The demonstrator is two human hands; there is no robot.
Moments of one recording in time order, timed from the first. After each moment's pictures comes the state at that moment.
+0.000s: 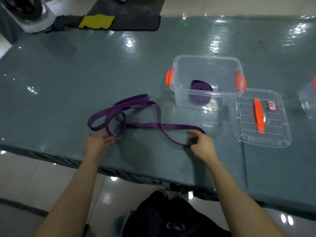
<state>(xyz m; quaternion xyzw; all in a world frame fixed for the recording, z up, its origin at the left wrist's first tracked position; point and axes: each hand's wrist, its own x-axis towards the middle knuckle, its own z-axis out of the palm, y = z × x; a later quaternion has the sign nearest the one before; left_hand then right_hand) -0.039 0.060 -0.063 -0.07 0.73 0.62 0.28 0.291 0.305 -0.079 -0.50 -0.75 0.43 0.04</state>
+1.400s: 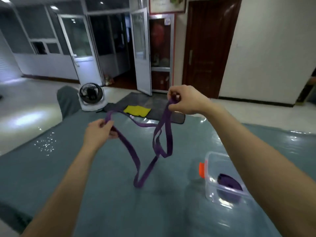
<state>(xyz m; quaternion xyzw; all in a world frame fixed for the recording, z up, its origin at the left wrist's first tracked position) -0.242 0.116 0.230 0.19 0.76 0.61 0.09 -0.011 0.363 0.367 -0.13 -0.96 0.18 0.19</state>
